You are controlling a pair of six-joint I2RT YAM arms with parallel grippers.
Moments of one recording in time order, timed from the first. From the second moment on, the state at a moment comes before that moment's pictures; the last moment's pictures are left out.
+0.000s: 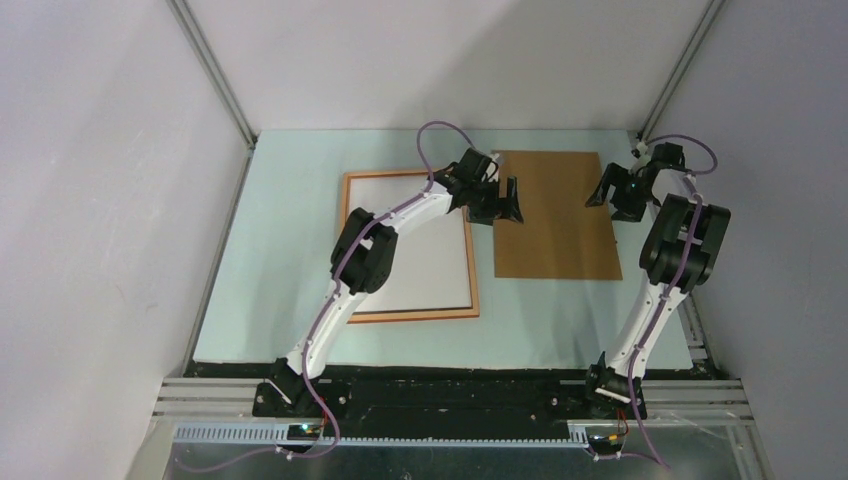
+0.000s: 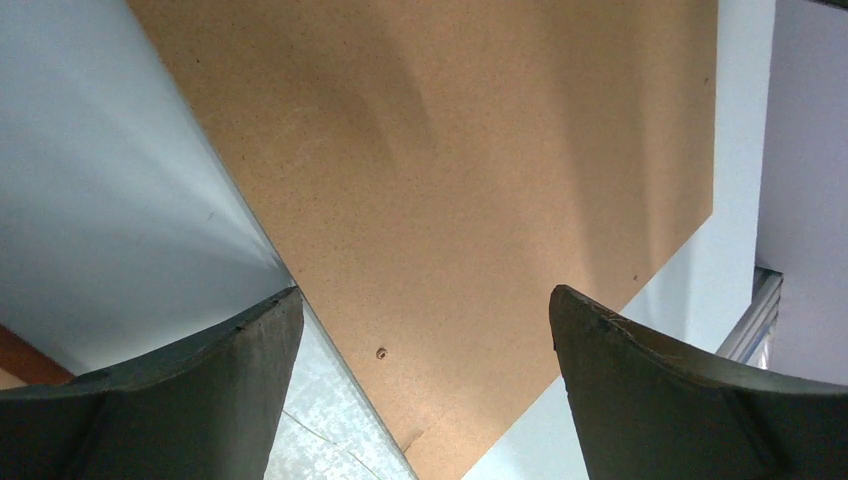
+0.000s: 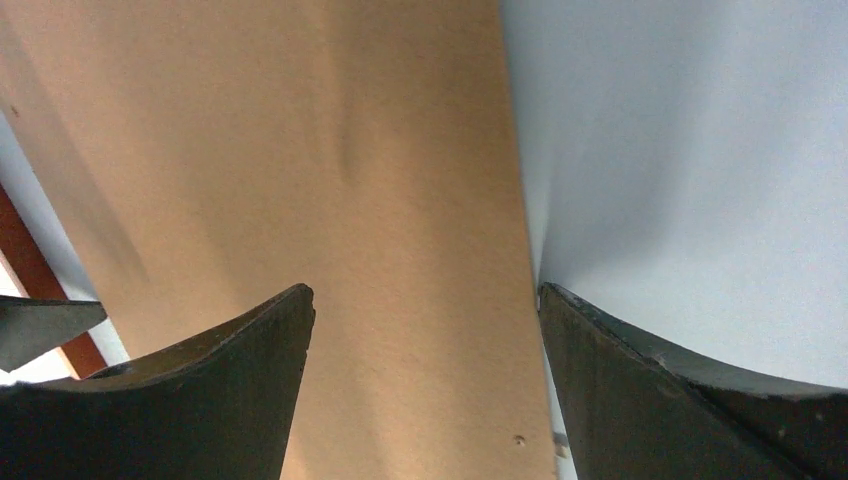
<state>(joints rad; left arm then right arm) -0.69 2.54 2.20 -0.47 0.37 -0.59 -0.36 2.15 1.63 -0.58 -0.43 0.07</state>
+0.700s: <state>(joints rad) -0.68 2.51 2.16 -0.49 0.38 -0.53 -0.40 2.10 1.59 -0.61 -0.63 0.03</state>
